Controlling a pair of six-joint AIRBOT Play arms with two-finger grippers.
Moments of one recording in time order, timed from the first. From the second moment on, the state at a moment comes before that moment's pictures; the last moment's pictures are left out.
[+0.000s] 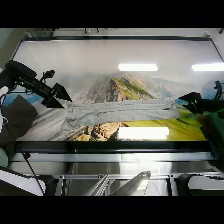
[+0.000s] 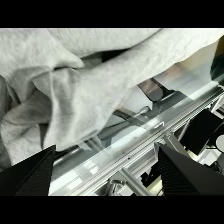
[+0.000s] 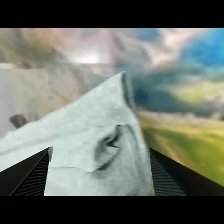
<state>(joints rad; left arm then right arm) 0.17 -1.77 1.53 -2.24 1.74 1.75 -0.58 -1.53 0.94 -0.55 1.07 0.89</state>
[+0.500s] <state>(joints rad) 0.17 -1.59 1.54 -2.33 1.74 1.73 -0.54 -1.70 1.11 -0.71 1.19 1.01</state>
